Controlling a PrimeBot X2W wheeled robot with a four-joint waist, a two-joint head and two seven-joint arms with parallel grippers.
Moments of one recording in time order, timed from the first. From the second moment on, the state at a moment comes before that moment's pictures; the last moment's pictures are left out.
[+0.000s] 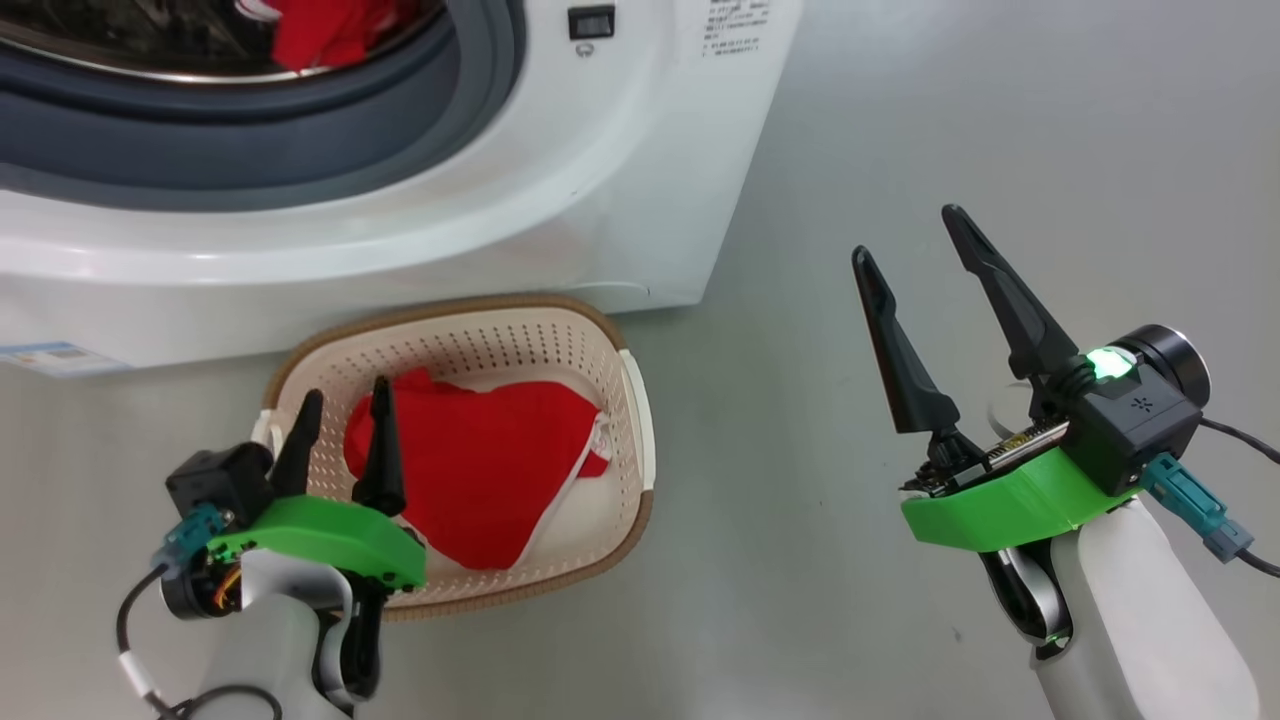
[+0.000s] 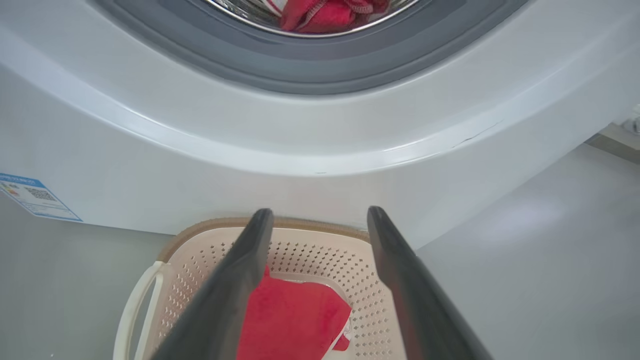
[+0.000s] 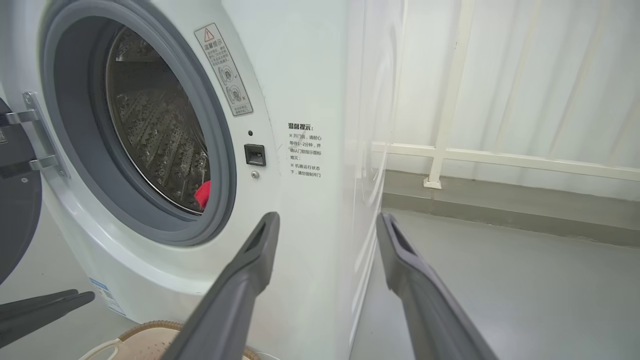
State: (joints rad) left arm -0.49 0.04 -0.09 0.67 -0.46 -0.02 -0.25; right arm -0.35 -0.07 0.16 0.07 0.18 0.13 -0.26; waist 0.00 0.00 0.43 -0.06
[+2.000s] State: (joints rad) left arm 0.02 0.04 0.06 0.15 -0.27 -0.05 -0.25; right arm -0.04 -0.05 0.02 0.11 0.16 0.13 -0.26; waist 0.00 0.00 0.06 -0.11
